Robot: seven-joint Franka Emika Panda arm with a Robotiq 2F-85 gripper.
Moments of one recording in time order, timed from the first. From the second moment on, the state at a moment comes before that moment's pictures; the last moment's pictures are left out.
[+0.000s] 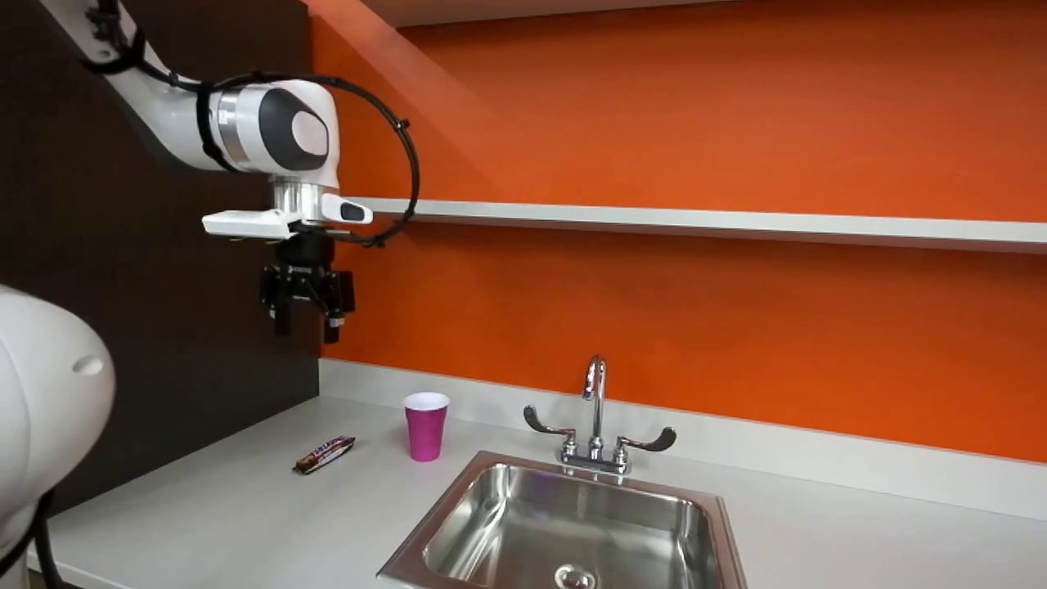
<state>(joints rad) 0.10 -0.31 0.16 -2.46 0.05 2.13 0.24</state>
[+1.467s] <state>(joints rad) 0.24 0.45 0.11 -2.01 0.00 2.35 0.42</state>
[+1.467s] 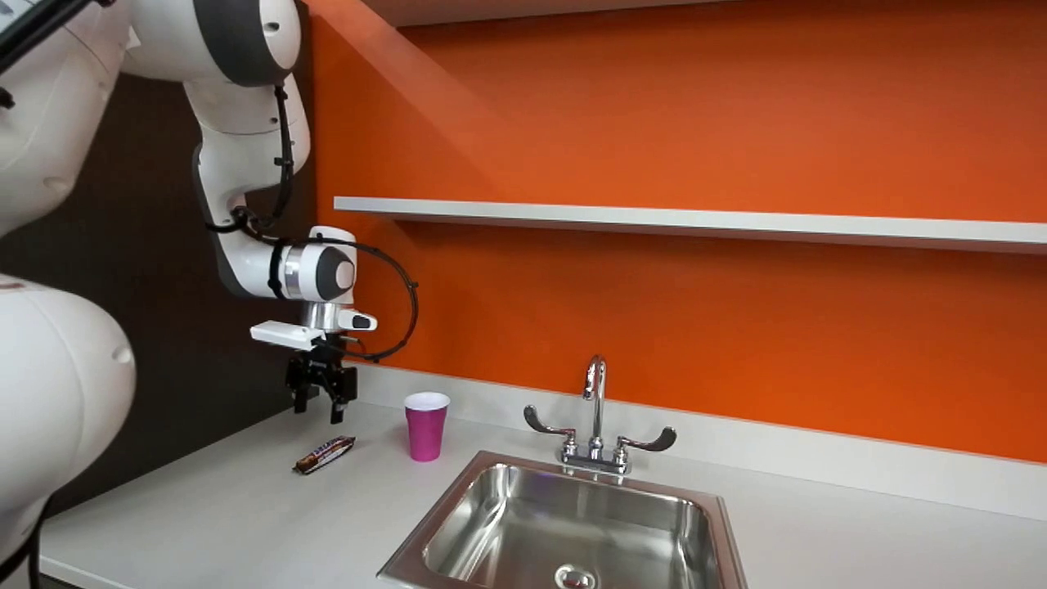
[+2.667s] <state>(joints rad) 0.31 0.63 0.05 -1.91 0.00 2.40 0.42</state>
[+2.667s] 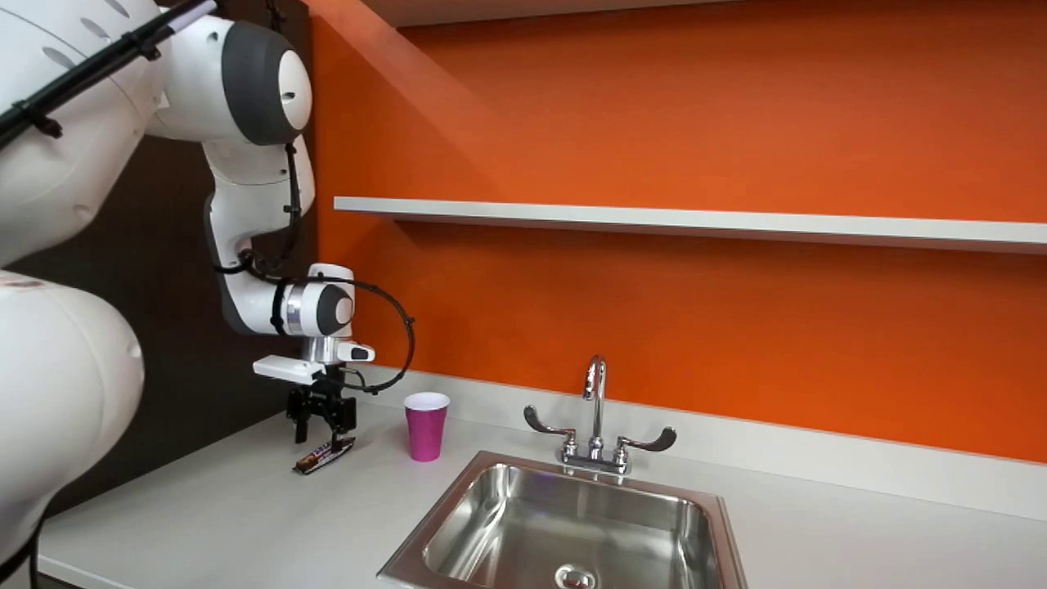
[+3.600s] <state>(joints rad) 0.34 0.67 0.01 -1.88 0.00 2.43 0.46</state>
